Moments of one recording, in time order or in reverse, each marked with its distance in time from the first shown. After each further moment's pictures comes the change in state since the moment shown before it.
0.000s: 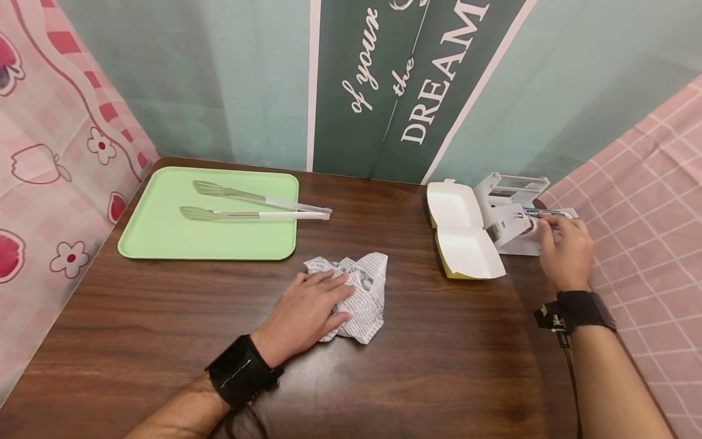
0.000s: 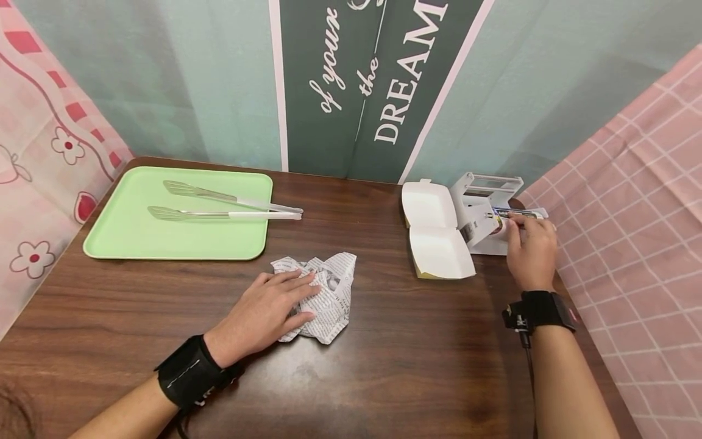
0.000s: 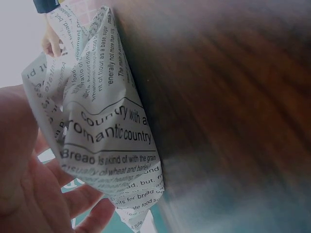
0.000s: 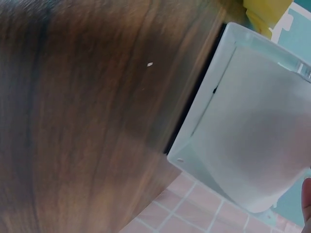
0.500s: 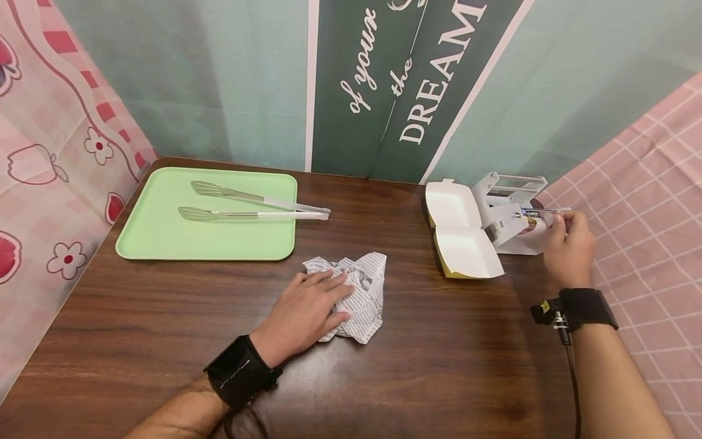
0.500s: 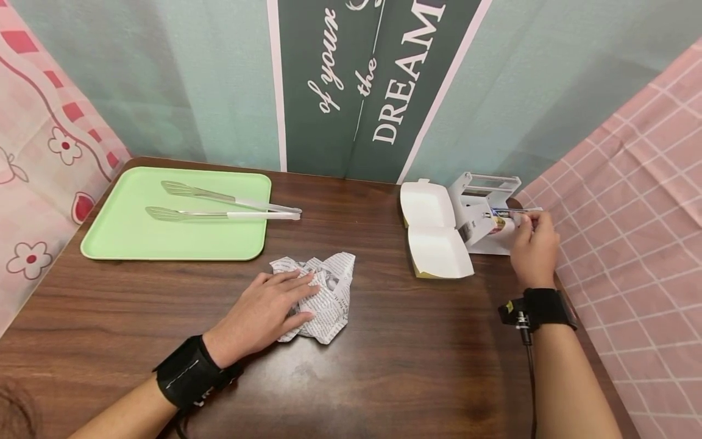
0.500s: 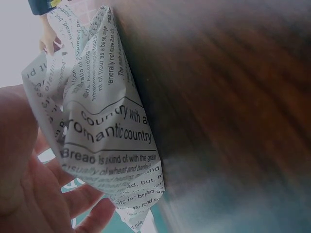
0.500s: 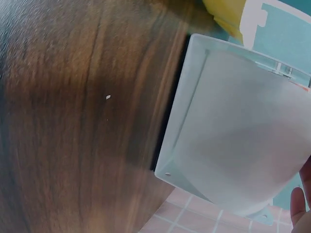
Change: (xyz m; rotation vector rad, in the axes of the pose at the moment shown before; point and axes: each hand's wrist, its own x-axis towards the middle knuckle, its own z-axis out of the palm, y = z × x) left_hand 0.000 0.000 0.001 0.011 0.015 0.011; right_hand 0.003 -0.001 -0.006 0.060 0.031 0.222
